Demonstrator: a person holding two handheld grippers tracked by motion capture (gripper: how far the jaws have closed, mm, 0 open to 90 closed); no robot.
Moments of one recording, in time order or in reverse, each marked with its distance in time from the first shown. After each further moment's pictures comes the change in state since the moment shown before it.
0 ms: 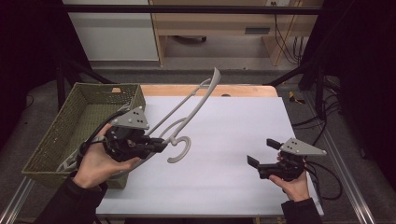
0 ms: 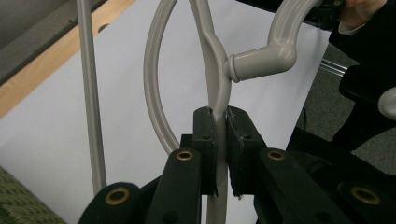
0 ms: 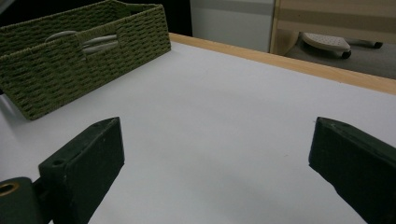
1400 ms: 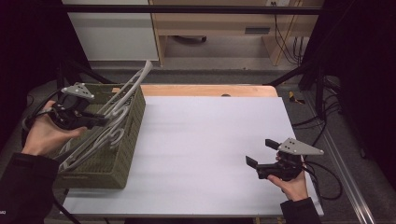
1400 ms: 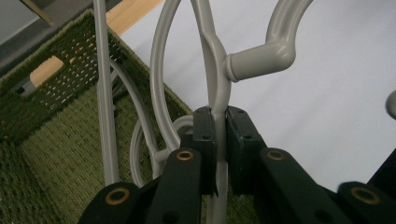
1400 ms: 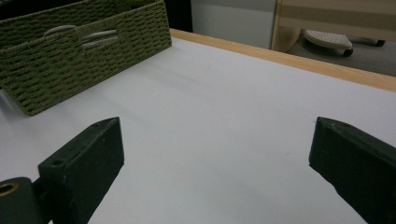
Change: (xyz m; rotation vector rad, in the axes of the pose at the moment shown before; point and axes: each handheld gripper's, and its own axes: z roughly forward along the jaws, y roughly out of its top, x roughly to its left) left arm 0.127 -0.067 -0.049 0.167 0.241 -0.178; right arm 0.000 -0.001 0.004 0.013 0.004 -0.013
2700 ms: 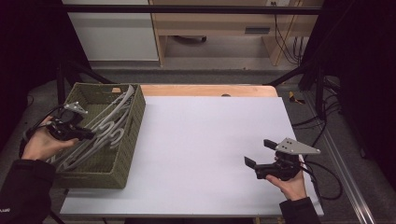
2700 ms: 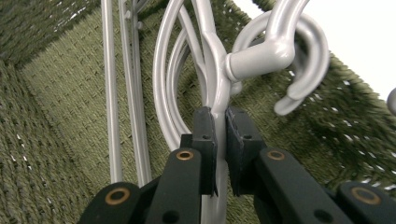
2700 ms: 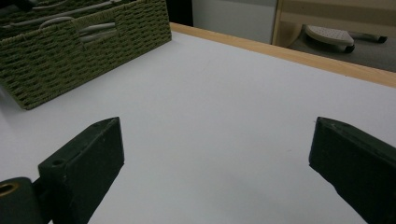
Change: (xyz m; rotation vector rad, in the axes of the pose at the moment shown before) left arm 0.049 -0.066 0.054 0.176 0.061 -0.059; right arm 0.001 -0.001 0.005 0.024 -0.001 -0.005
